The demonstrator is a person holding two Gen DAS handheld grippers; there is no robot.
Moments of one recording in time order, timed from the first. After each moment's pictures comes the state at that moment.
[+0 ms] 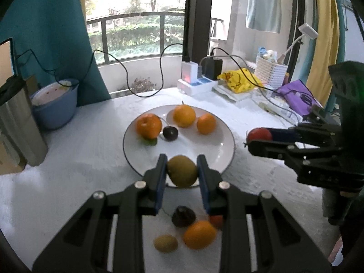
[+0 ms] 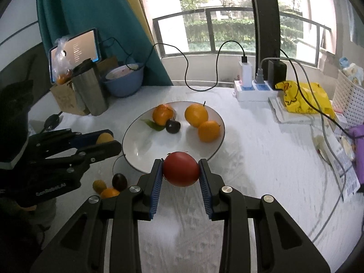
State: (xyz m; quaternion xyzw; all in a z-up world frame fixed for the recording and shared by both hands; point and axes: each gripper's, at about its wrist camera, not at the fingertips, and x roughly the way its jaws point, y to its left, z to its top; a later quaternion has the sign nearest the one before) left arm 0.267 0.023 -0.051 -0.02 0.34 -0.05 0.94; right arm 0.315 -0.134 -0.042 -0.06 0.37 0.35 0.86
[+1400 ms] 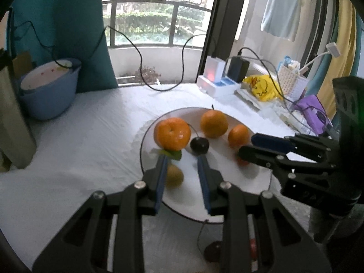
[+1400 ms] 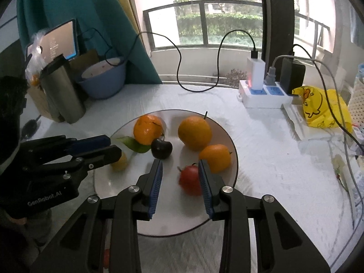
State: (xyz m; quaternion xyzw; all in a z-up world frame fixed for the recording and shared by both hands) left arm 0.316 0.068 -0.066 -0.07 0.36 -0.04 0.93; right arm 0.369 -0.078 -0.067 -0.08 0.39 0.32 0.86
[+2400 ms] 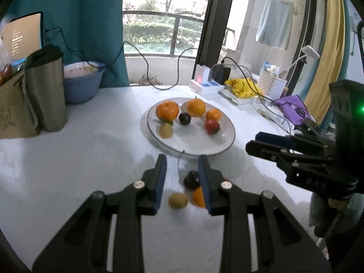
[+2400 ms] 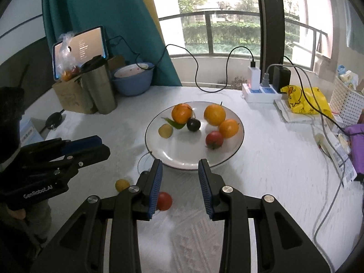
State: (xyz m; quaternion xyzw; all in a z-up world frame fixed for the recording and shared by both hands) left arm 0.196 0.055 -0.042 -0.08 0.33 -0.03 0.94; right arm 0.267 -0.106 -0.033 -0.07 0.37 0.33 0.87
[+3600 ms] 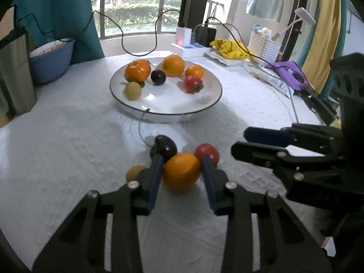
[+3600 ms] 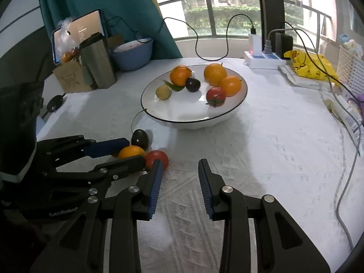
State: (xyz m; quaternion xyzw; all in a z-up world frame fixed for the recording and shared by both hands) left arm 0.220 0.012 -0.095 -0.06 0.40 -0.07 0.91; right arm 0.259 -0.122 -0.079 -0.06 0.42 0.34 0.84
